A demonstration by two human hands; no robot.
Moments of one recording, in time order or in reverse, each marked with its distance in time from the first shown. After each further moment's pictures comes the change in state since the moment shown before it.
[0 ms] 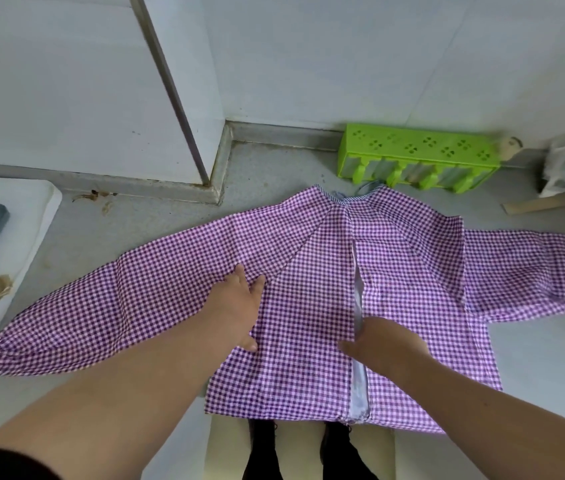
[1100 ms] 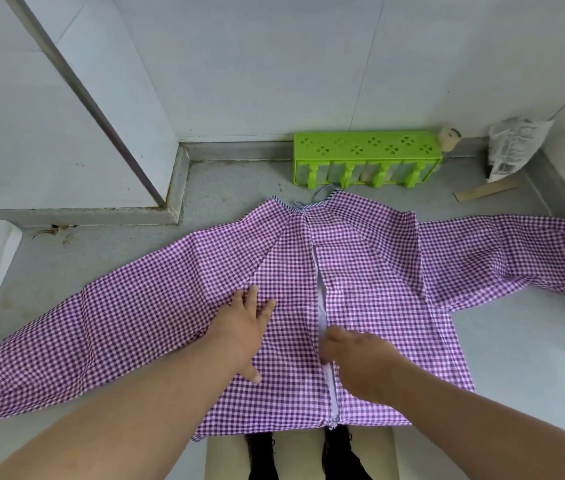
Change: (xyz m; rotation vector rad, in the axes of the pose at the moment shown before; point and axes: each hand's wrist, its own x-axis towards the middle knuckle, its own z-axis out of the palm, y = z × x) left_hand 0.004 0.074 -0.019 0.200 0.044 0.124; right_hand -0.008 0.059 0.025 -0.200 0.105 -0.553
